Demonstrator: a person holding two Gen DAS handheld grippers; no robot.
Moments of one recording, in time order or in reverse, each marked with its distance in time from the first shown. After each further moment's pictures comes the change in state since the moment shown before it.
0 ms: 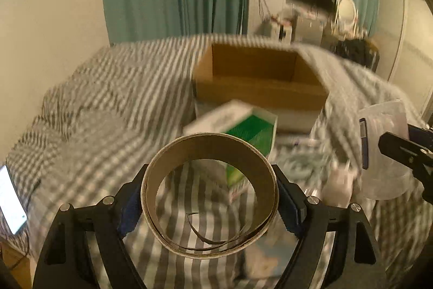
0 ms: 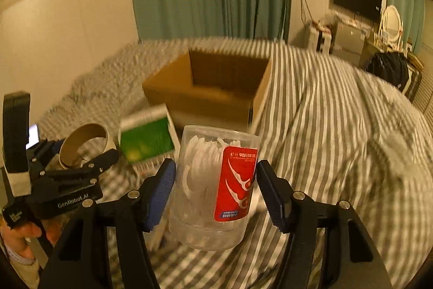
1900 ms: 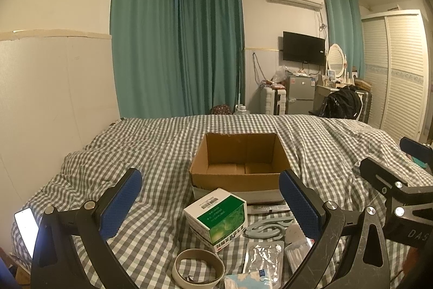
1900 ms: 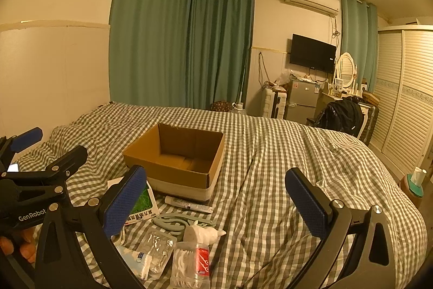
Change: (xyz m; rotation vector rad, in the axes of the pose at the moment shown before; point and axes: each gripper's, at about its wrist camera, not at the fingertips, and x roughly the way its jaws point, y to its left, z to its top) left arm -0.112 -0.021 0.026 0.030 -0.341 0.032; right arm -0.091 0.011 -0.003 0.011 -0.309 -0.246
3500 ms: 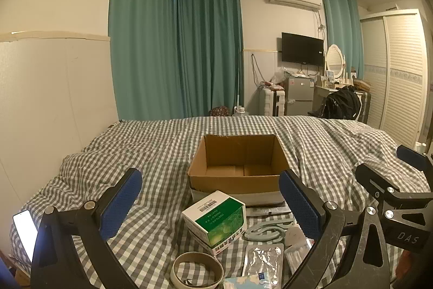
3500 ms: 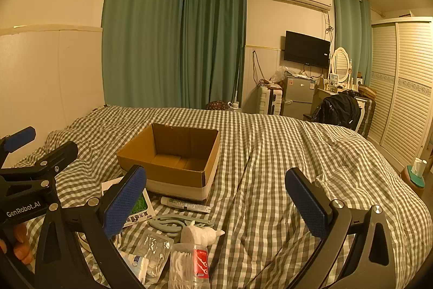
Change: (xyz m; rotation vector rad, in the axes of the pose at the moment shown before) left arm 0.000 -0.003 0.003 0.004 -0.017 -0.003; right arm 0.006 -0.007 -0.009 0.046 -0.019 -0.008
